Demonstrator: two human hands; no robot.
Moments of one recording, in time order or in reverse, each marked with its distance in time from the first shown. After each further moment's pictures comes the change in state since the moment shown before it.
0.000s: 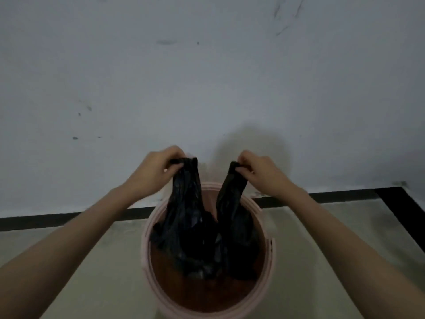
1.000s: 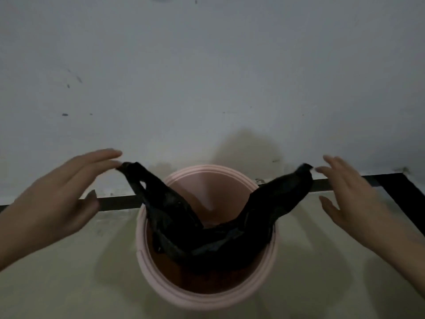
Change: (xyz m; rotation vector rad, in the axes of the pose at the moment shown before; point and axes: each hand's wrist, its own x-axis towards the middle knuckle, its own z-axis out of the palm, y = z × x) left_hand -0.115 -0.008 -0.063 0.439 -0.046 0.174; right_hand -0.150 0.052 -0.037 -0.536 0.195 0.053
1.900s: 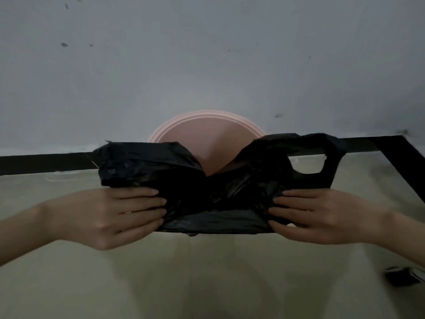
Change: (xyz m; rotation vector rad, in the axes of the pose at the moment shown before) left_hand -0.086 0.041 0.071 0.323 -0.051 1.022; right_hand -0.081 -0.057 0.026 -0.150 0.023 -1.166
